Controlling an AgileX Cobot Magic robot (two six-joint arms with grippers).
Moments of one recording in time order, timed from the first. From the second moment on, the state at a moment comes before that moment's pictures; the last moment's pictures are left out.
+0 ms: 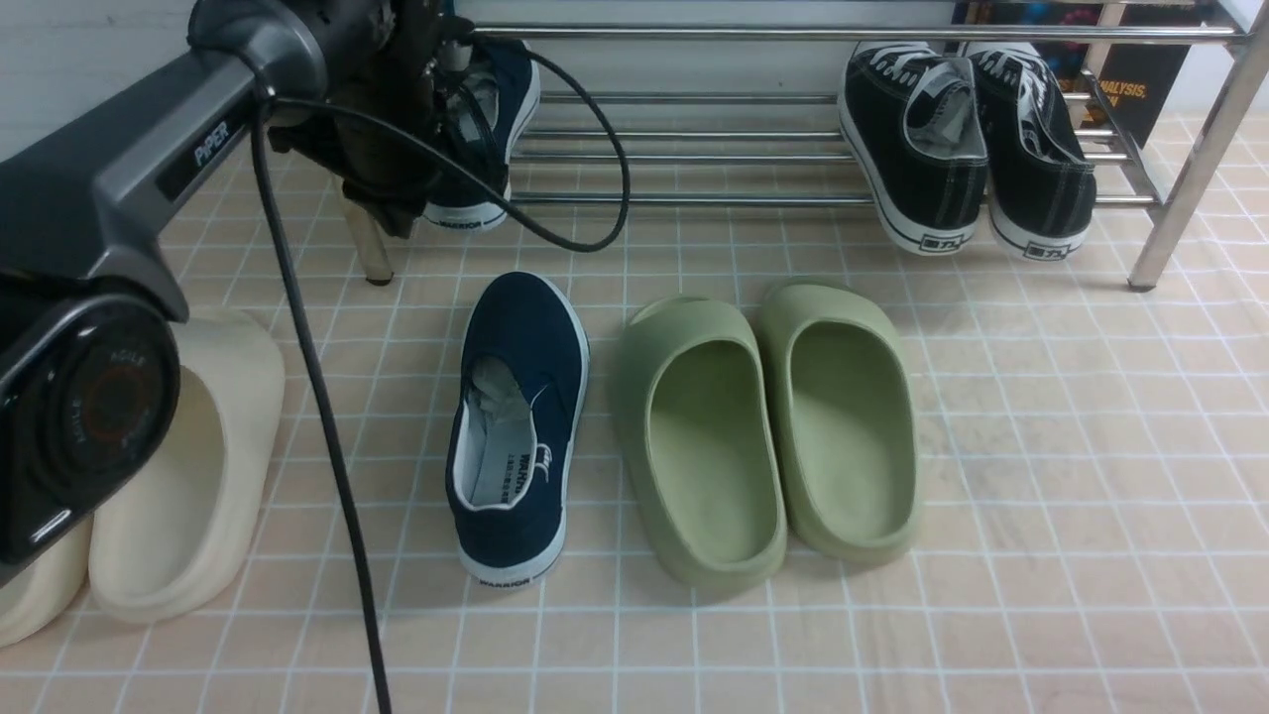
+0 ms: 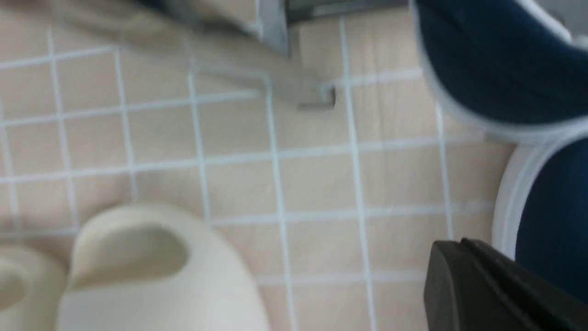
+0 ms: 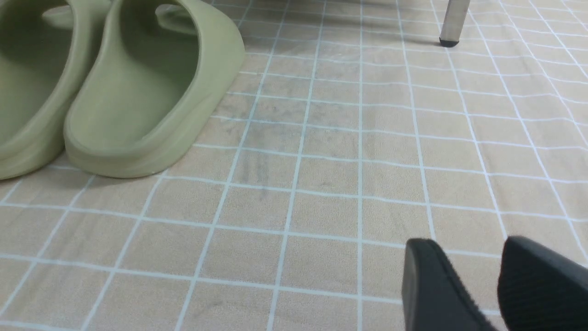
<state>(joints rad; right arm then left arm) 0.02 -0.01 0.02 0.16 0.37 -0.14 -0.30 2.19 -2.13 0.30 1.19 -0.16</state>
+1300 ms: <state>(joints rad) 0.02 -0.01 0.02 0.16 0.37 -0.14 -0.30 1.80 -1.34 -0.19 0.91 0.11</state>
